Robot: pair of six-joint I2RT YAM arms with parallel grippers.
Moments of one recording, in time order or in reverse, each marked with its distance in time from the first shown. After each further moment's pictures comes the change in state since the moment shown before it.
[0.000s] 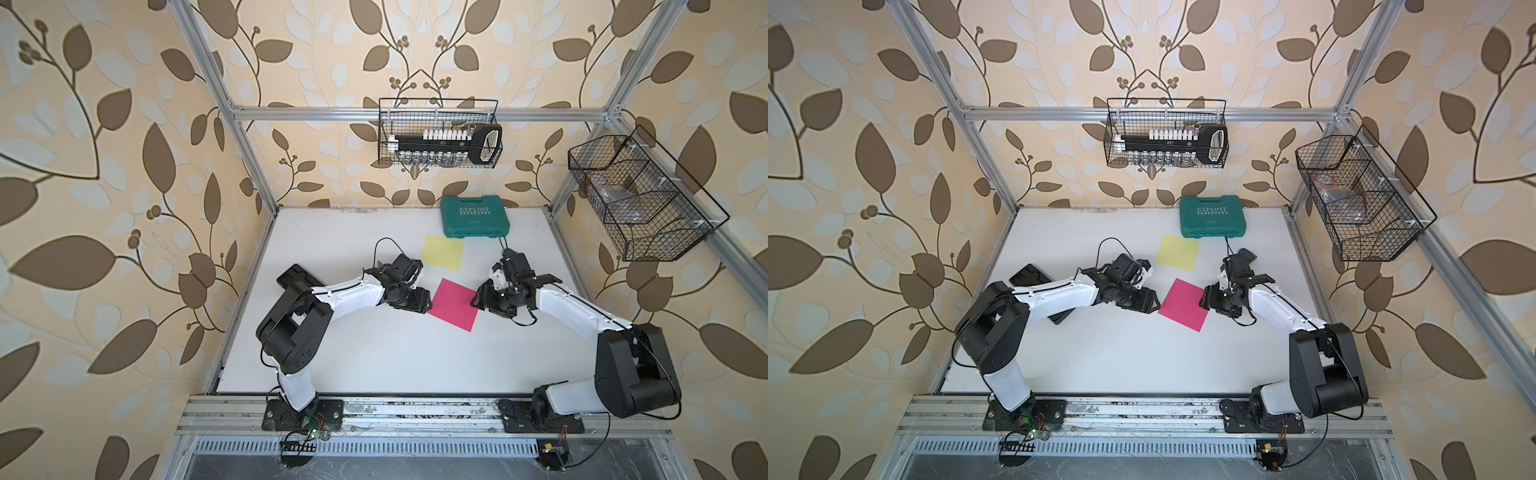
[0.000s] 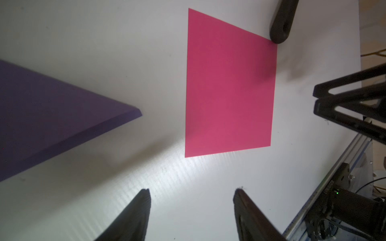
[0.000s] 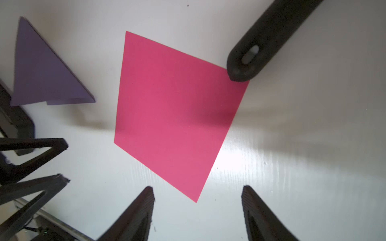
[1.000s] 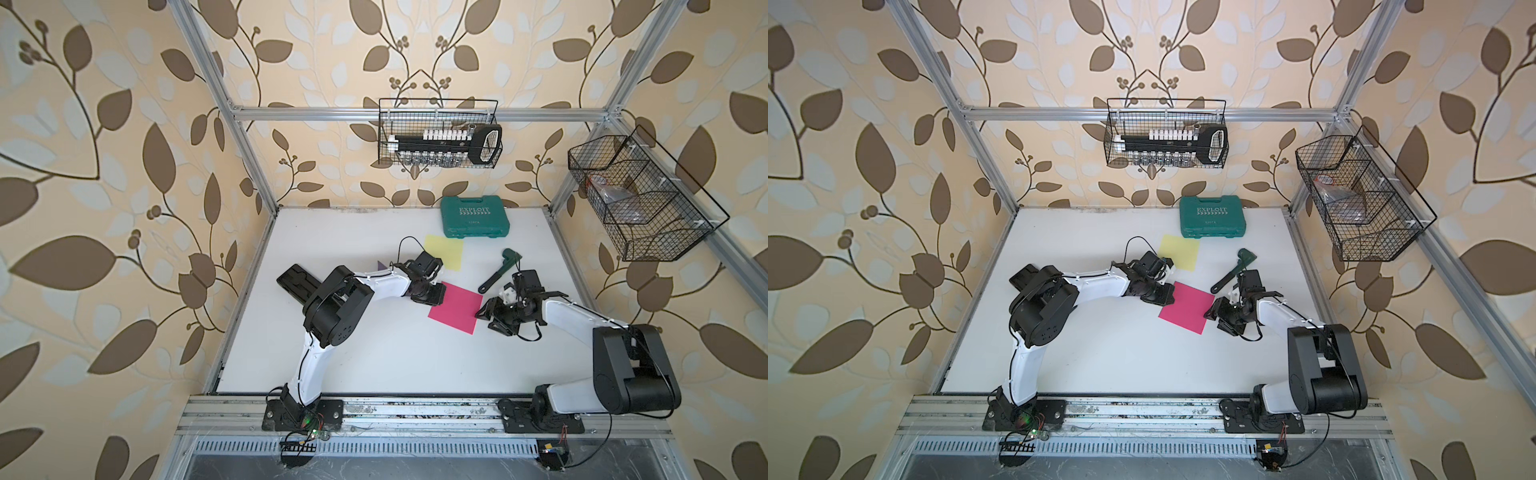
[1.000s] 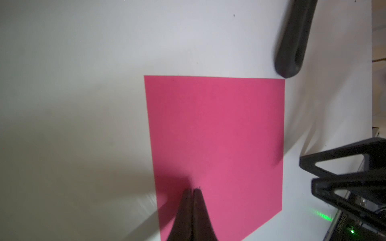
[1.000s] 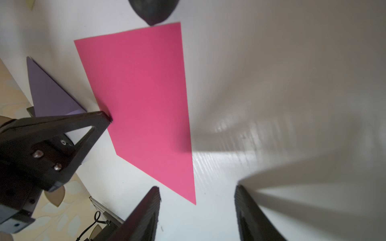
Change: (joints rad) left arm -0.060 0.286 0.200 0.077 0.039 -0.008; right arm -0.113 0.045 -0.161 0.144 -0.183 0.161
